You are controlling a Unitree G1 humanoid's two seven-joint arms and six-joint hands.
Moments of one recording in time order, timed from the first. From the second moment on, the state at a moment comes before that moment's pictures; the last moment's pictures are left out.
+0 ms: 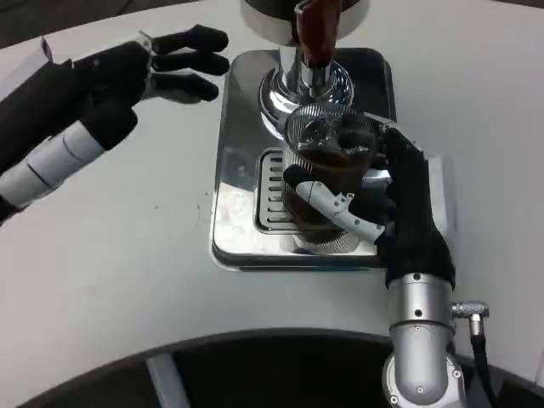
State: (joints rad) left arm -0.41 0.65 0.33 -0.05 -0.35 -0.32 -0.78; right arm -0.42 0.08 0.17 0.10 -0.41 0.01 -0.43
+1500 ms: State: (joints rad) left arm -0.07 0.66 0.33 -0.09 -0.10 -0.41 -0.62; right arm -0.10 0.04 0.19 -0.38 -0.47 0.05 -0.24
